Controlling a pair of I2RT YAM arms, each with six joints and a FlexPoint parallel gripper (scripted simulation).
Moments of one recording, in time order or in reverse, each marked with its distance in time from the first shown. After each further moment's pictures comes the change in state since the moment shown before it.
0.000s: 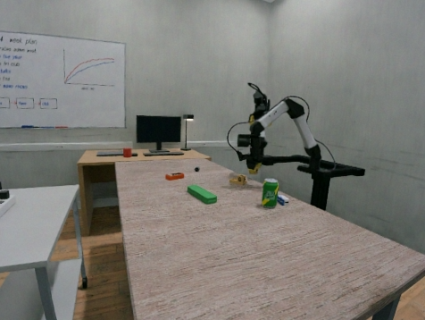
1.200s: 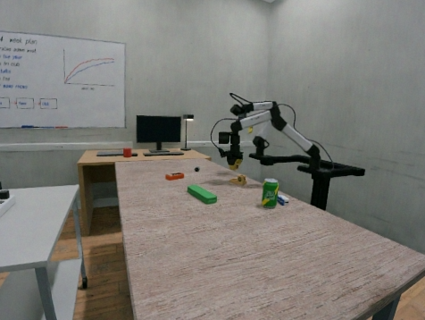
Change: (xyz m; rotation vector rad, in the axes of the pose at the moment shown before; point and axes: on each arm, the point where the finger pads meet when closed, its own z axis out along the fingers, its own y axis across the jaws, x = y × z) left arm -0.128 0.002 -0.008 -0.002 0.006 -0.002; right arm 0.111 -0.107 -0.021 0.075 -0.152 0.126
